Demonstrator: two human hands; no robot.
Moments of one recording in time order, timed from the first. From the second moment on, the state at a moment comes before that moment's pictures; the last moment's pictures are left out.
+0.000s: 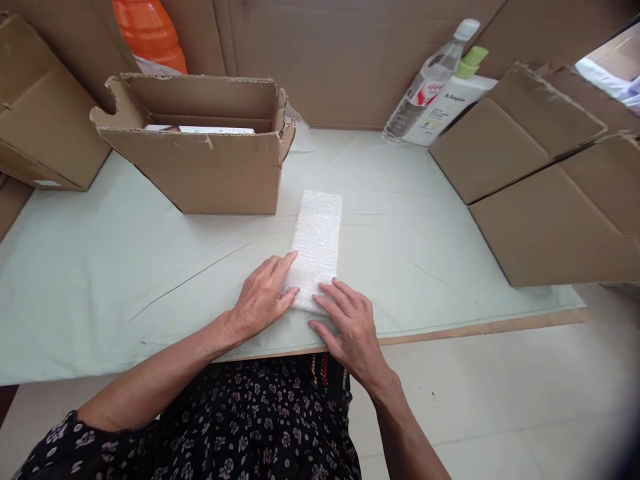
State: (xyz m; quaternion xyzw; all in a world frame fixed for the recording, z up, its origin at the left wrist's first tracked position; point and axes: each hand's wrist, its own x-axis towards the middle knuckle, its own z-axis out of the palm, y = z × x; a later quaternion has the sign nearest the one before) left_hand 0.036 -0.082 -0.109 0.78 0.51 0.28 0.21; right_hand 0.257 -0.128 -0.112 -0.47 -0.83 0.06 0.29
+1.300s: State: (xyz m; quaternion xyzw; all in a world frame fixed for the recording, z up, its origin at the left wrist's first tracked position) left_hand 0.001 -0.116 -0.086 0.81 0.45 0.25 0.27; right_hand 0.237 -0.135 -0.094 -0.47 -0.81 0.17 0.31
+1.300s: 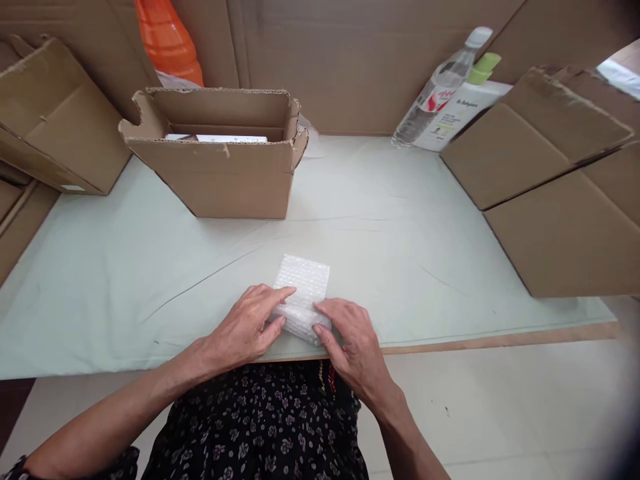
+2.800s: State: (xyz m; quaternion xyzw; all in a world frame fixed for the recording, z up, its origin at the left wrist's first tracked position) left_hand -0.073 -0.039 -0.020 0.68 0.54 0.49 -0.05; right_hand 0.228 -0.049 -0.012 -0.50 -0.61 0.26 0.55
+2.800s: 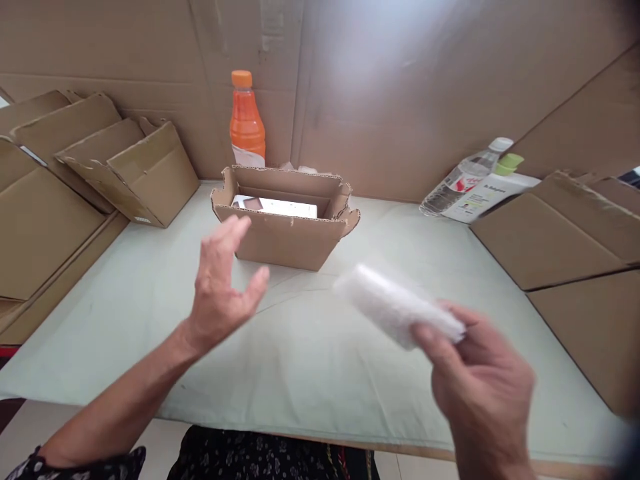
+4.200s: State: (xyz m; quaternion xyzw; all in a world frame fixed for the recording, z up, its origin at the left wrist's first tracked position) left_hand -0.064 -0.033 -0.066 0.50 0.54 0.58 0.34; right_hand 0.213 0.054 -0.028 -0.61 -0.71 0.24 0.26
